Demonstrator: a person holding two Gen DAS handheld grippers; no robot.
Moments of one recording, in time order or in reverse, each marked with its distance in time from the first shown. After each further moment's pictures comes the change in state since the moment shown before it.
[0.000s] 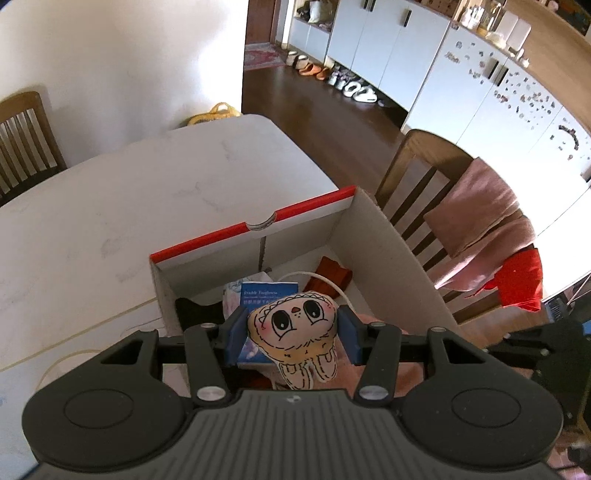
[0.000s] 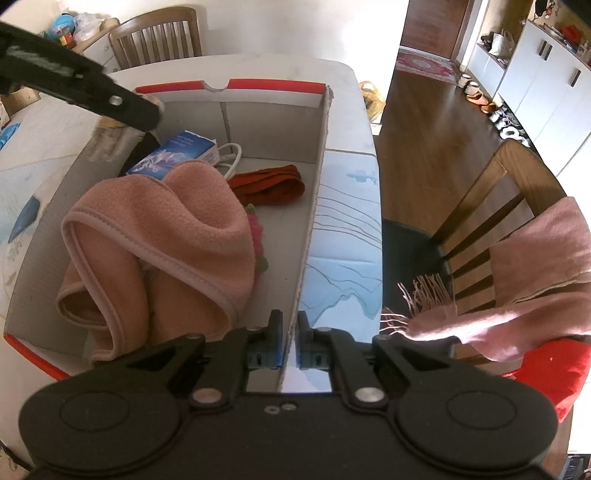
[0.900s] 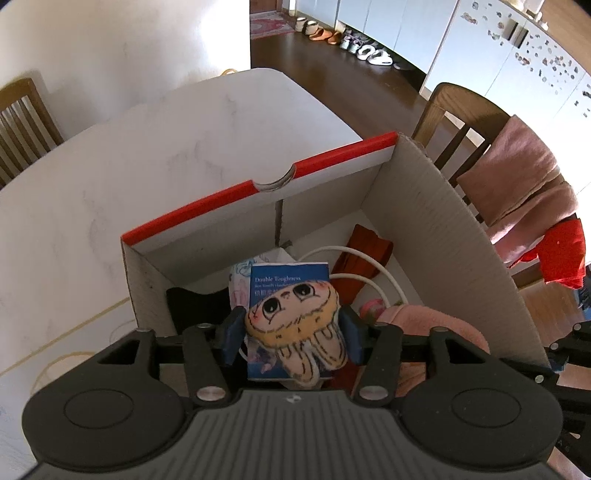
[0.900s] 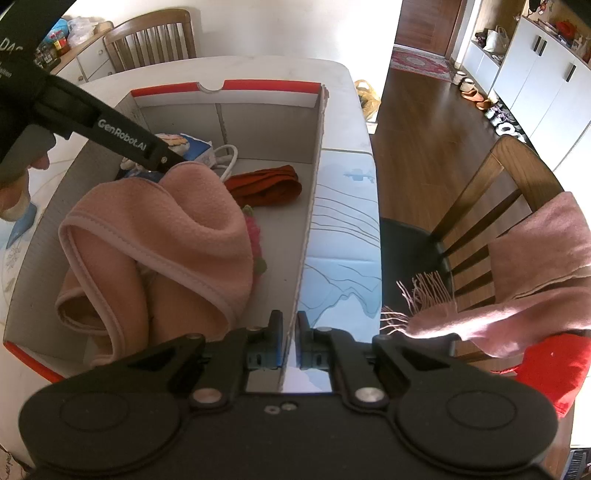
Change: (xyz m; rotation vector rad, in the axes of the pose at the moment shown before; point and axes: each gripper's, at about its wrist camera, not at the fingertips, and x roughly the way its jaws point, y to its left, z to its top) left arm 0.060 0.006 -0.004 0.026 0.101 0.070; right arm 0.001 0.001 0.000 0.019 -0.001 -0.006
